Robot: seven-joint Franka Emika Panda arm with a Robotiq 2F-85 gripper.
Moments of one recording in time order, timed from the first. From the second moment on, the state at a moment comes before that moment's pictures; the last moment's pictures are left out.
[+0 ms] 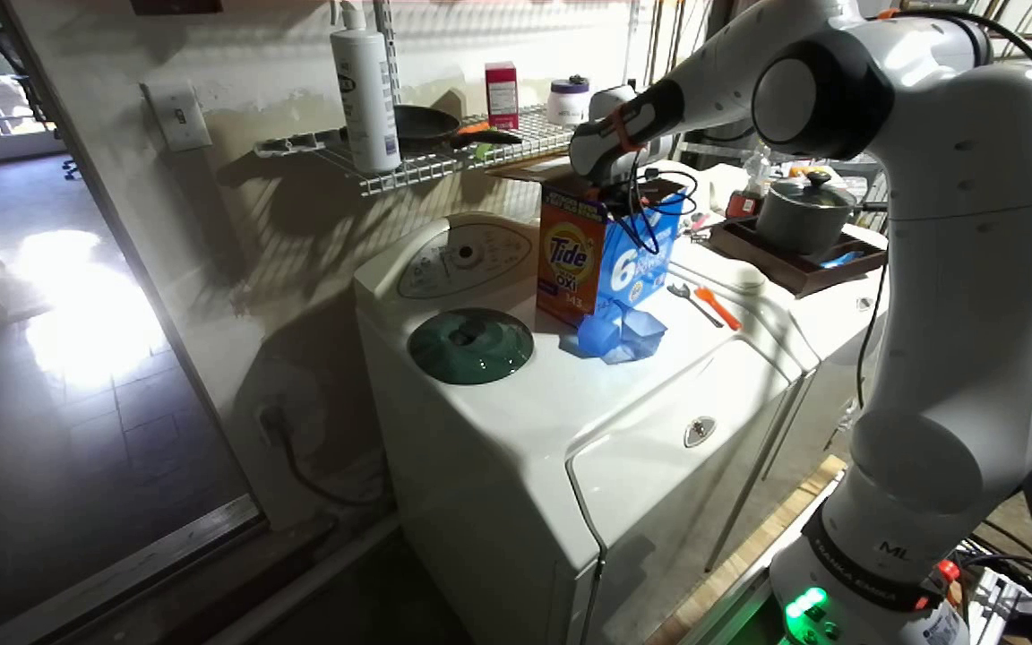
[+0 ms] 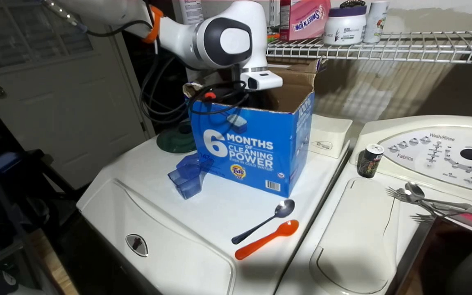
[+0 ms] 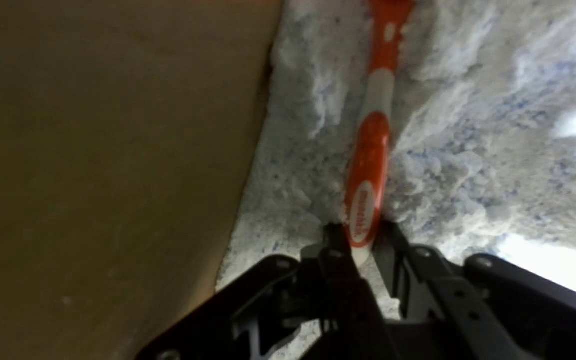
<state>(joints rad) -0.13 0.44 -0.19 -1.67 -0.13 1.99 0.90</state>
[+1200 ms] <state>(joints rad) -0.13 0.45 -0.20 -1.66 -0.09 1.99 0.91</state>
